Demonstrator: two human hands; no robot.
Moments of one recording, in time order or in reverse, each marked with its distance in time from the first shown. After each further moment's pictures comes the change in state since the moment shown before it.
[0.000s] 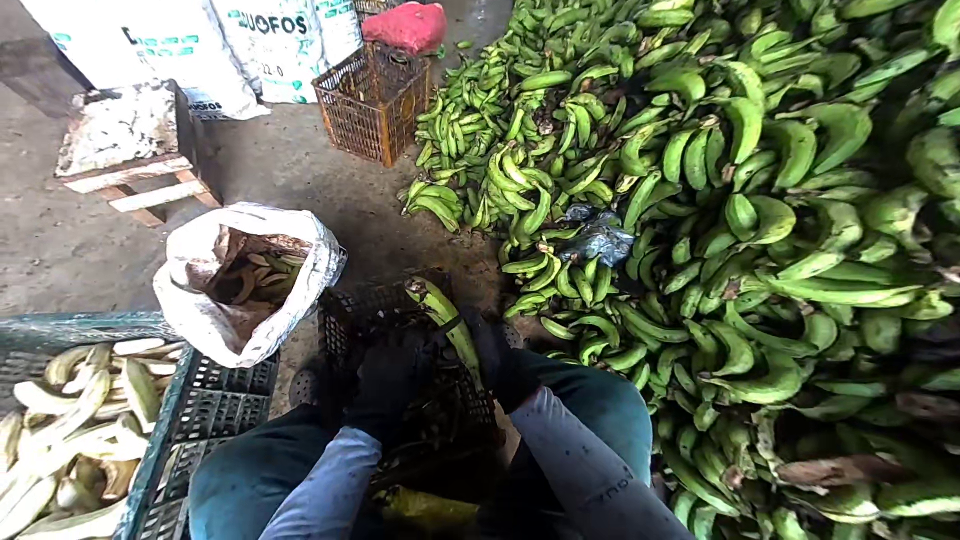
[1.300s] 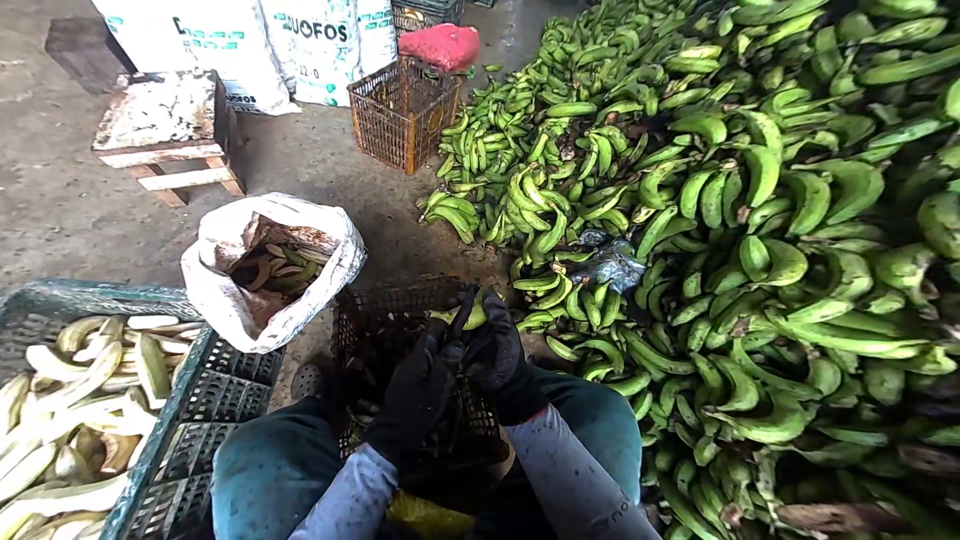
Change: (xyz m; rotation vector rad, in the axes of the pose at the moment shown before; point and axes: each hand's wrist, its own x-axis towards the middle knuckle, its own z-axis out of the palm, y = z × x) left_hand -0.022 0.000 0.011 -1.004 0.182 0.139; right_hand -0.003 -0.007 0.036 0.442 -0.107 -0.283
